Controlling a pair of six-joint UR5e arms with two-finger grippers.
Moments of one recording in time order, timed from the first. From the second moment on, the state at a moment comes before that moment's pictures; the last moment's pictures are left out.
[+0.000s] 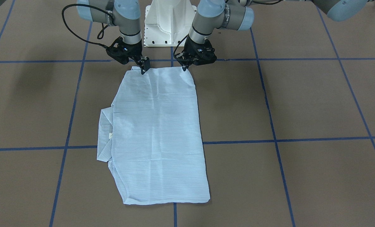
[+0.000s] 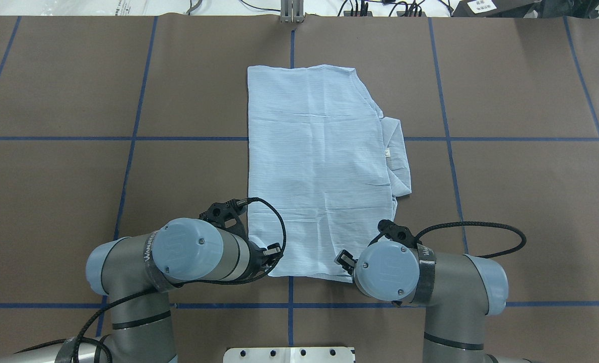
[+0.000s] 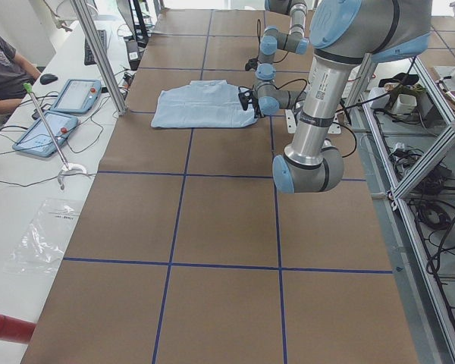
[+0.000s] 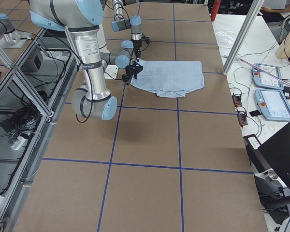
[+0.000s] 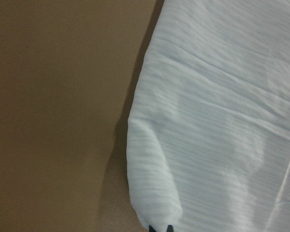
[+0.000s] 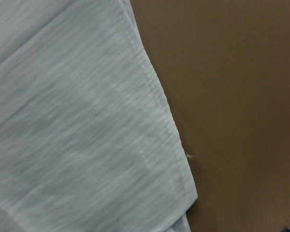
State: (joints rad) left arm -0.28 -2.08 -1.80 -1.88 -1.75 -1.78; right arm 0.23 -1.18 1.91 -1.62 1.67 2.05
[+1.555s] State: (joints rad) left arm -0.28 -2.09 -1.80 -1.88 -1.75 -1.78; right arm 0.23 -1.15 1.88 -1.61 1.66 2.04
